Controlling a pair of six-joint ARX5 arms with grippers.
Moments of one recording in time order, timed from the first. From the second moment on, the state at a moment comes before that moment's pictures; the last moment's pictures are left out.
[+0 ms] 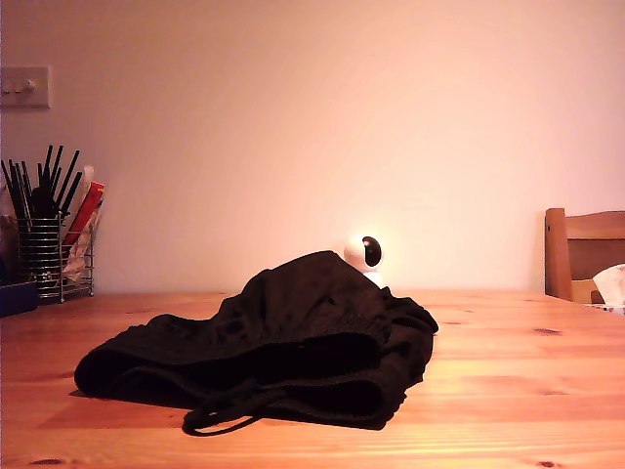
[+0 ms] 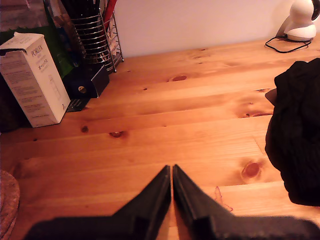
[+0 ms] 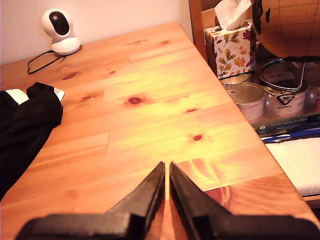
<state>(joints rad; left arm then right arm) 0.07 0.00 0.04 -0.27 0.06 0.06 -0.04 0.01 0.07 -0.37 0.06 0.18</state>
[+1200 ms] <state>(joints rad) 0.07 0.00 0.03 -0.14 0.34 -0.27 -0.03 0.01 0.07 -0.31 -0.10 0.42</state>
